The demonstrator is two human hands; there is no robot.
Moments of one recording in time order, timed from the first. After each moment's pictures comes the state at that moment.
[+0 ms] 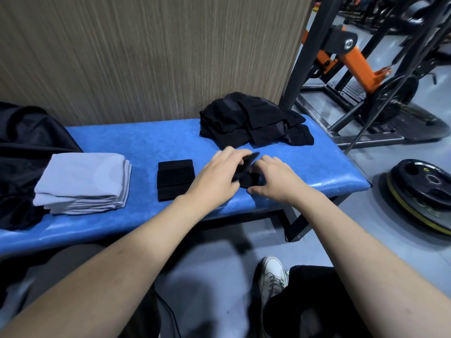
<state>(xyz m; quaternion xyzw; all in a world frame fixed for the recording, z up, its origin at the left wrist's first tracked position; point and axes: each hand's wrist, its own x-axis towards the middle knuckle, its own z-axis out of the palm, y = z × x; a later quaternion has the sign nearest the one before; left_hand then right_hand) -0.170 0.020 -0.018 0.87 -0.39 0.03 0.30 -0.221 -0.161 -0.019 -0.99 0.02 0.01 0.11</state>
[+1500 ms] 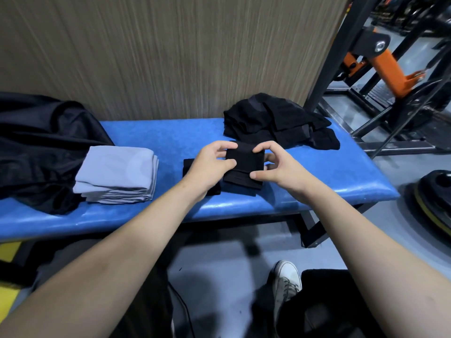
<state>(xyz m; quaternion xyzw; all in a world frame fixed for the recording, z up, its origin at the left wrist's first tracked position) -0.147 0.067 -0.007 0.75 -0.10 -0.14 0.64 -0.207 -0.124 -0.001 -0.80 0.03 0.03 0.60</state>
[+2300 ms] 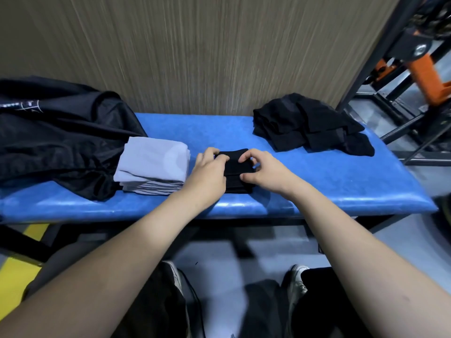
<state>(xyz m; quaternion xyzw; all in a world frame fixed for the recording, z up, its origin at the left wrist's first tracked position) -0.145 0.140 -0.026 0.95 -0.21 -0.02 0.24 -0.157 -0.040 -0.024 -0.92 -0.01 0.03 0.39</state>
